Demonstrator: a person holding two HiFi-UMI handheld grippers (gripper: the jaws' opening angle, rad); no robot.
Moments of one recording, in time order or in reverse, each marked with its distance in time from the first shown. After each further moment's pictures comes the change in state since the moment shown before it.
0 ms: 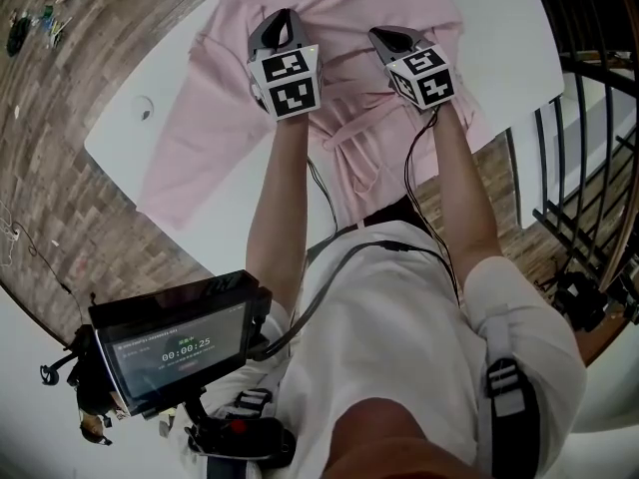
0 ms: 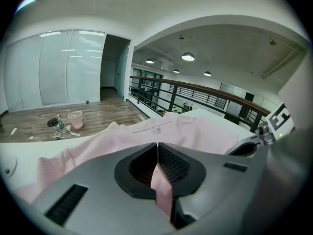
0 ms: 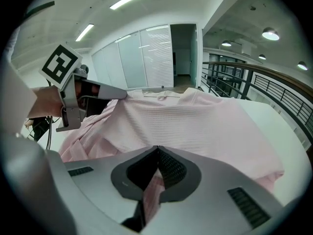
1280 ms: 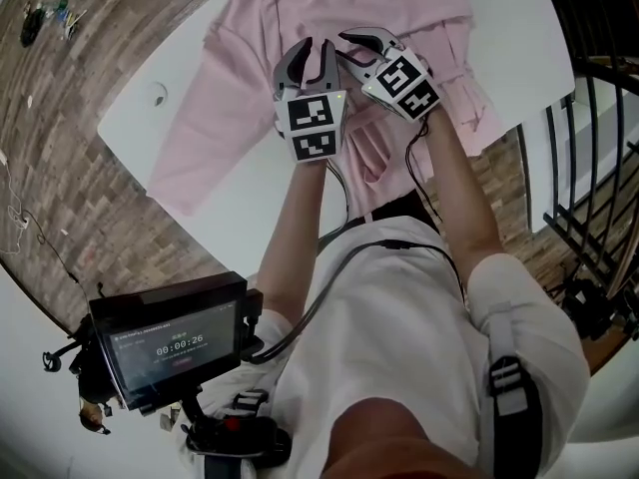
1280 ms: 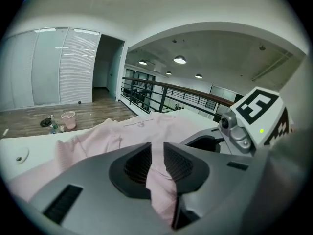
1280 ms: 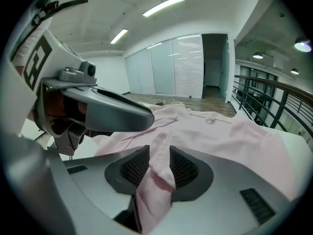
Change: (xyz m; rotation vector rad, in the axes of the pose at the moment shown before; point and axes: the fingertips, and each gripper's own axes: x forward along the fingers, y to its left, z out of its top) left arm -0.057 -0.037 -0.034 0.023 -0.003 -0.090; right arm 0.017 0.106 0.039 -0.215 -0.100 0.256
